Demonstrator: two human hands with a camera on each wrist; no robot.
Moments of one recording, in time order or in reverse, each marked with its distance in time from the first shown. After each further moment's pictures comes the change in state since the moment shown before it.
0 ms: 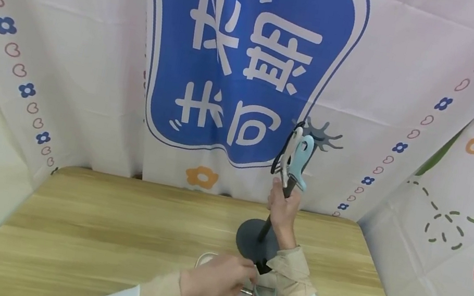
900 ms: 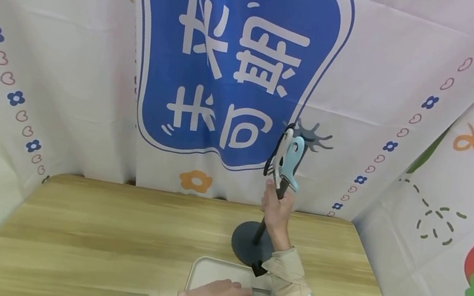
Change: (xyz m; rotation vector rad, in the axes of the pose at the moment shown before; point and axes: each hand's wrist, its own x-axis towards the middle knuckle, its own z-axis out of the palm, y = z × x) left_hand -0.010 0.020 0.022 0.215 -0.176 0.203; right_hand -0.002 0.001 0.001 0.012 0.022 0.031
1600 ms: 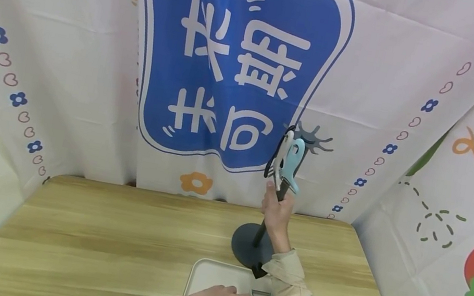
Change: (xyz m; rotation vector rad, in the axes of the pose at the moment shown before) left_hand -0.005 0.011 -0.004 0.067 -0.010 -0.038; right_hand 0.000 -0.001 0.000 -0.023 -0.015 -0.050
